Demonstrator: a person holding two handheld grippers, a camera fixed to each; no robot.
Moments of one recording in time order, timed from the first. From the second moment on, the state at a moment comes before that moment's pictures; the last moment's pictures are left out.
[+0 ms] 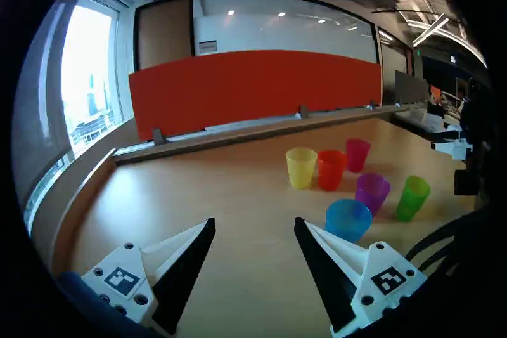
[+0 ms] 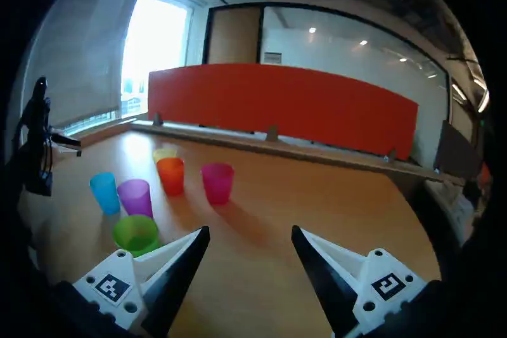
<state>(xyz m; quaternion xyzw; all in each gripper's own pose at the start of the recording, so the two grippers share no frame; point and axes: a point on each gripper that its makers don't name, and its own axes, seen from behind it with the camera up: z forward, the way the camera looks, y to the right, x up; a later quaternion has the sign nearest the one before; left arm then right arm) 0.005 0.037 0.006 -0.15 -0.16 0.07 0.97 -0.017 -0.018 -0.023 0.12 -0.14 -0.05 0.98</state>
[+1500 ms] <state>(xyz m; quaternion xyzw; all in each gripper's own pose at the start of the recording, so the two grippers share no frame) 0.056 -0.001 -0.009 -0.01 0.04 0.01 1.00 0.058 -0.009 -0.018 -0.02 0.00 -0.01 1.00</state>
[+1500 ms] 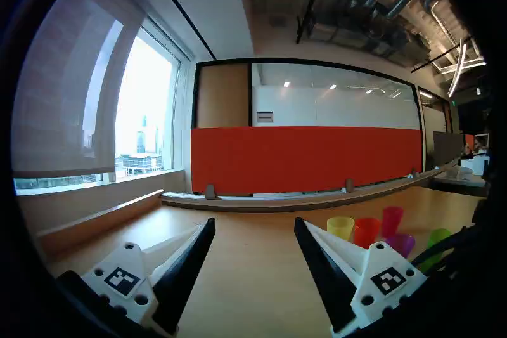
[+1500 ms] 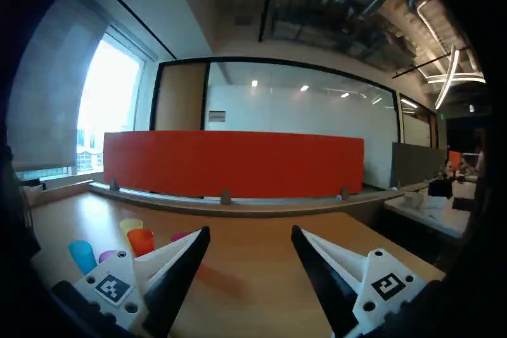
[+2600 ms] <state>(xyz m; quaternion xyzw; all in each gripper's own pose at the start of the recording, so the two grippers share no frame) -0.003 0.002 -0.004 0.00 0.01 0.01 1.00 0.056 0.001 -0.027 -0.04 -0.01 0.01 1.00</state>
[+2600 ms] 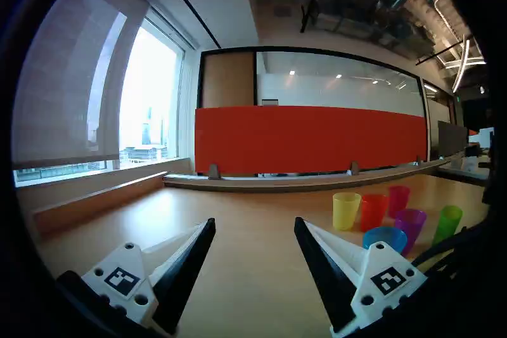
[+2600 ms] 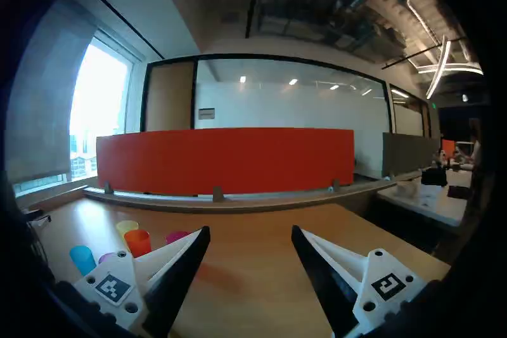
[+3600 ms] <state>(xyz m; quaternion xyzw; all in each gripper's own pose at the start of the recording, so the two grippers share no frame) -0.005 0.002 -0.005 0.00 0.01 0.01 1.00 0.061 -0.003 -0.031 -0.02 0.01 0.00 1.00</state>
